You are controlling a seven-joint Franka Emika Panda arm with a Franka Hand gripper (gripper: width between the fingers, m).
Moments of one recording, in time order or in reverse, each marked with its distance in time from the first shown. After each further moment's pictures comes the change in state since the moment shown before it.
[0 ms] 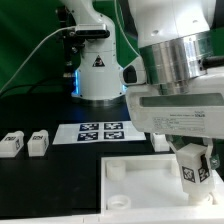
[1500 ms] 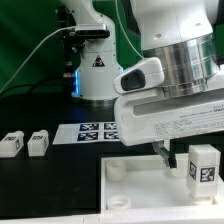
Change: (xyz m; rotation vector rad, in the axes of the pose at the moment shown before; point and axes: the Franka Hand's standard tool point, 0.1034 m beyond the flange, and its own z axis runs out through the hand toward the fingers) arm -0.011 0.005 0.002 -0.051 -0.051 -0.934
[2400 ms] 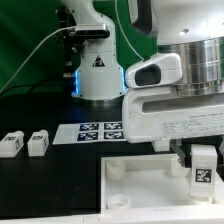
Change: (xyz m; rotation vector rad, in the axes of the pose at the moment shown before) arm 0.008 -0.001 0.000 -0.067 0.002 0.142
